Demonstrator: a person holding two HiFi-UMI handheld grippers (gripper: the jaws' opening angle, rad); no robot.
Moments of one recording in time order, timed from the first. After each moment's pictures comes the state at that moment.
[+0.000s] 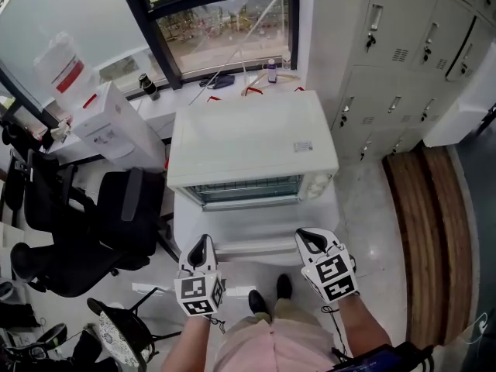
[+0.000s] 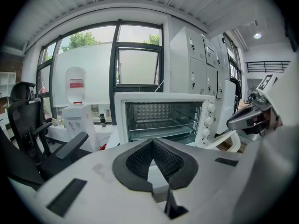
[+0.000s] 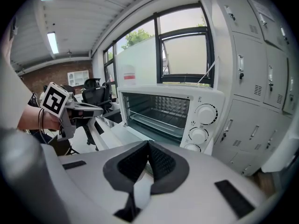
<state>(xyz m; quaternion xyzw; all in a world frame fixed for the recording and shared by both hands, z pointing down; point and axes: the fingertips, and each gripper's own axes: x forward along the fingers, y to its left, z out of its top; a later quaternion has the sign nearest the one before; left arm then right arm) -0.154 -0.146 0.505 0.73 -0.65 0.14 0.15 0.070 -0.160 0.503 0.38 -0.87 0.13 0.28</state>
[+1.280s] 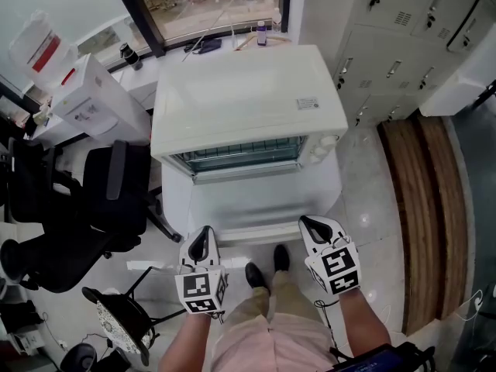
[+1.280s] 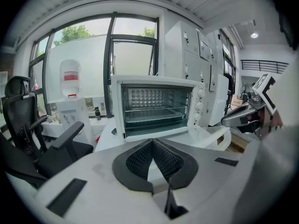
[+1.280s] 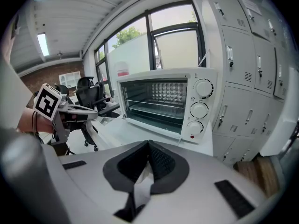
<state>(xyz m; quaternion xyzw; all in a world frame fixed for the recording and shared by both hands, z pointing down) -0.147 -0.109 0.549 0.75 -0.61 0.18 0.17 0.072 -0.124 0.545 0.42 -0.85 0.16 0.28</state>
